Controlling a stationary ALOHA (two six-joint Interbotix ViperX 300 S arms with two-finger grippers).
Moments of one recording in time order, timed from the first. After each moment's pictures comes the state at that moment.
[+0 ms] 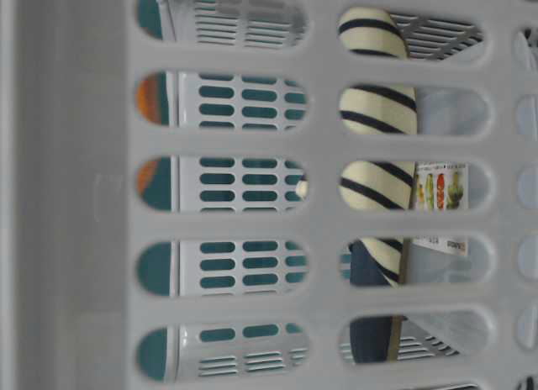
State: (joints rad) left arm -0.11 0.11 -0.39 0.04 1.37 -0.04; right arm -0.07 -1.04 1.16 0.01 0.00 0.01
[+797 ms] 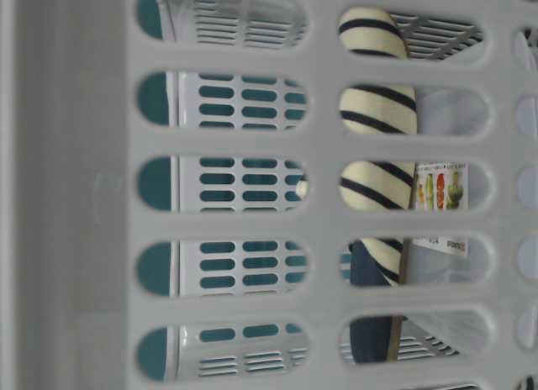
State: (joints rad) left arm -0.11 0.13 -0.48 0.04 1.45 -0.04; right arm -0.08 -1.04 1.16 0.01 0.00 0.01
